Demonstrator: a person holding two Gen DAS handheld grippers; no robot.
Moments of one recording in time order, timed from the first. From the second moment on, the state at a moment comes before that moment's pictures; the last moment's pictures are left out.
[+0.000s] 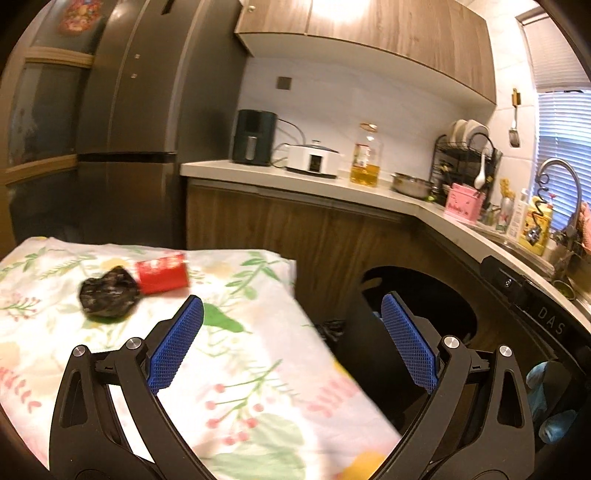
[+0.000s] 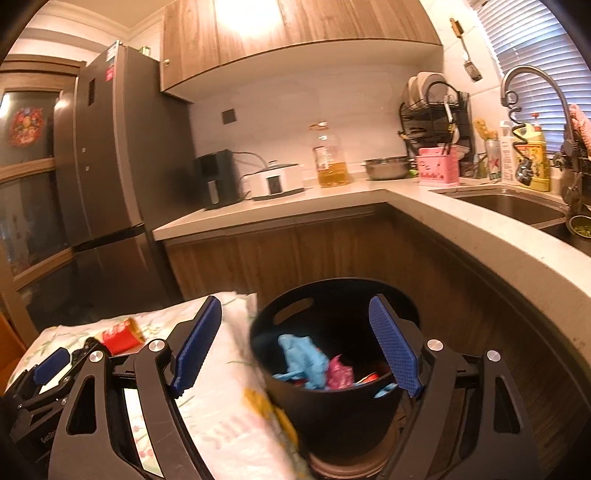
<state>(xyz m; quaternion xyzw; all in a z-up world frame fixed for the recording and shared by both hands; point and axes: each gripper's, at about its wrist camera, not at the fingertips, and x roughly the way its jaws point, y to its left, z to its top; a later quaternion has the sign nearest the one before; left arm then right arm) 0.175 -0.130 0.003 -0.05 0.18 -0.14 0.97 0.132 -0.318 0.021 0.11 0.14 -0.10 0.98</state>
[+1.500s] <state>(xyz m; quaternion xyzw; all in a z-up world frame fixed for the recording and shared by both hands) 0.311 0.046 -0.060 -0.07 0.24 0.03 0.97 0.364 -0.123 -0.056 0.08 0.24 0.14 0.96</state>
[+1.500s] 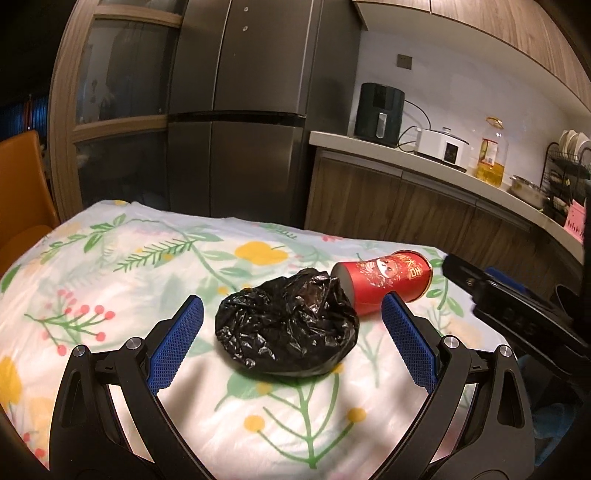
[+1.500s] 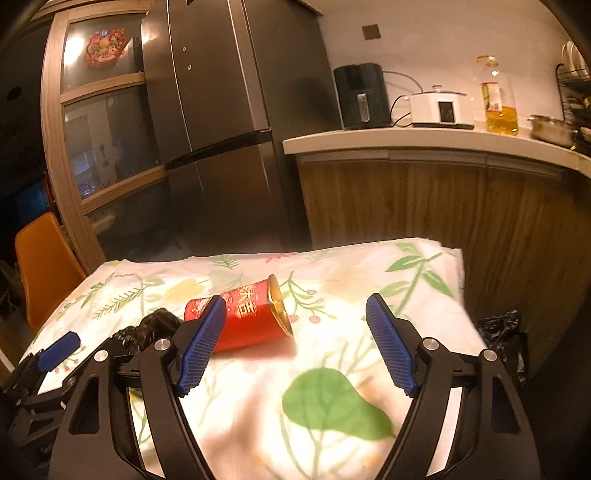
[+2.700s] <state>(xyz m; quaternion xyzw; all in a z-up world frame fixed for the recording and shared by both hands) 0.350 0.058 -0.101 -0.12 0.33 -0.03 0.94 0.383 -0.087 -0.062 0.06 0.27 0.28 0.92</state>
